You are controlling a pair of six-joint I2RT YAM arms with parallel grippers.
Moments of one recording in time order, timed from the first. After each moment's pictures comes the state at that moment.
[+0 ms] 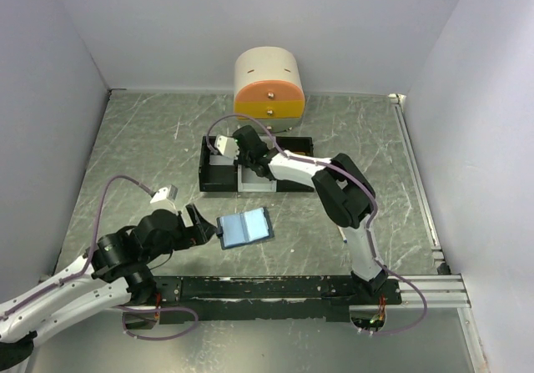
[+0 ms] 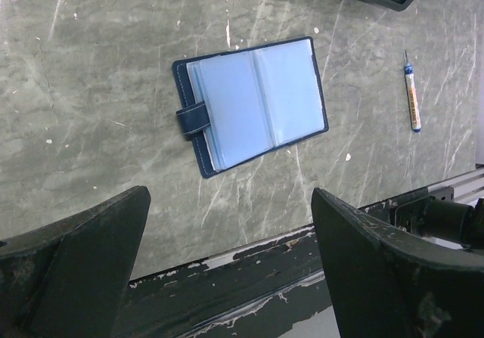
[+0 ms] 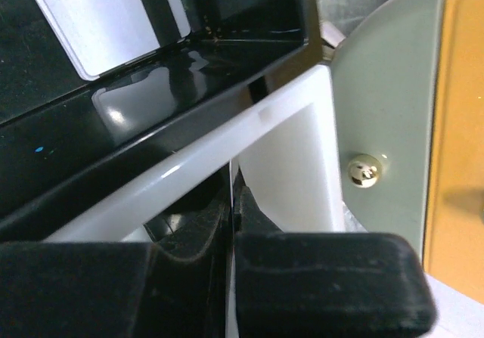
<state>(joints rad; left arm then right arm) -0.96 0.47 0.49 -0.68 -0.31 -1.00 0.76 2.10 1.45 -0.07 0.28 -0.80</state>
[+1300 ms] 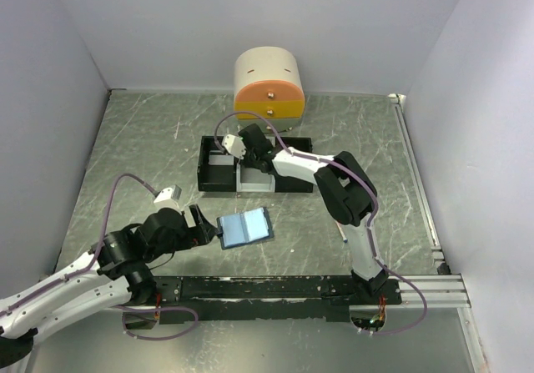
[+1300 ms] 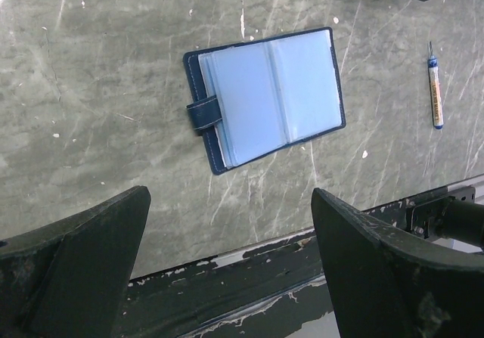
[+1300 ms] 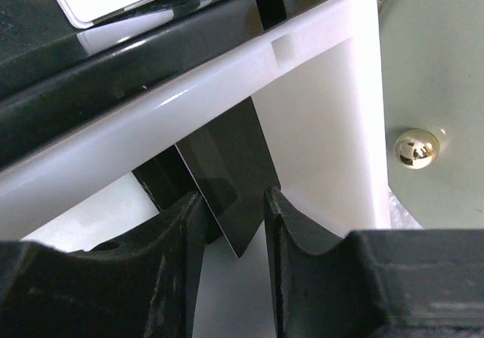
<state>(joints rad) -0.96 0.52 0.49 -0.68 -0.31 -1.00 0.72 2.12 1.46 -0.16 0.23 -0.72</state>
